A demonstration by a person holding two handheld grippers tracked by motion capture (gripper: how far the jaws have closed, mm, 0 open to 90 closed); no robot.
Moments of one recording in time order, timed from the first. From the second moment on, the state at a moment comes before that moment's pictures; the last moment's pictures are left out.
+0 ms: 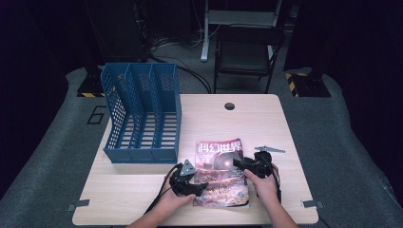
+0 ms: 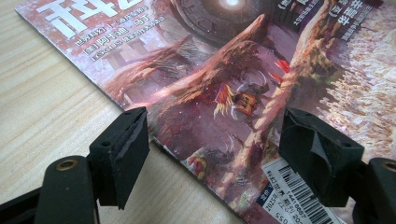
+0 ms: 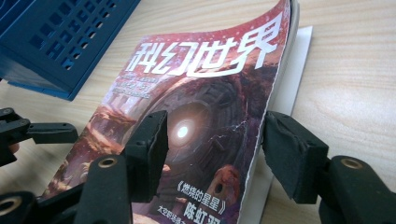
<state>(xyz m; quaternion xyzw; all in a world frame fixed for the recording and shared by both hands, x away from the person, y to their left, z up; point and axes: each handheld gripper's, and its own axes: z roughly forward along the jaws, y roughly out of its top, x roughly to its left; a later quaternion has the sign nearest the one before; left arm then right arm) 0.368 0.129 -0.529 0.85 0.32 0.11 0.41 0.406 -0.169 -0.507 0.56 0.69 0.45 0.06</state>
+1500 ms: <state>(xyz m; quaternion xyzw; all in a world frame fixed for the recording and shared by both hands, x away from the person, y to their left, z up) 0.367 0.129 -0.529 0.85 0.32 0.10 0.41 0.412 -0.154 -0.517 0.52 0.74 0.42 0.00</state>
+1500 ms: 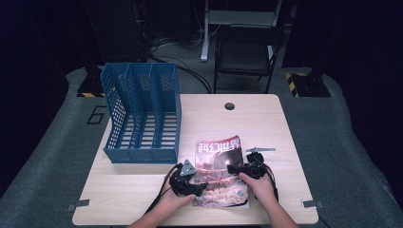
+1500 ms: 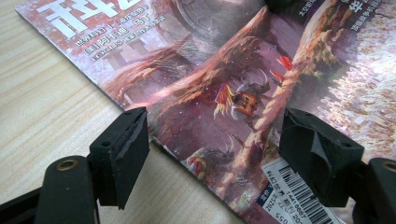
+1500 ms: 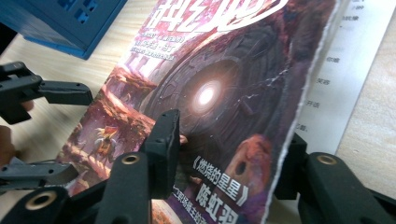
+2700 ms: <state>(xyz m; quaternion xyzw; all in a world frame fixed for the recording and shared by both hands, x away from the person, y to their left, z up) 0.367 0.128 -0.529 0.84 0.32 0.11 0.41 0.417 -0.164 -0.516 0.52 0.75 0.41 -0.05</state>
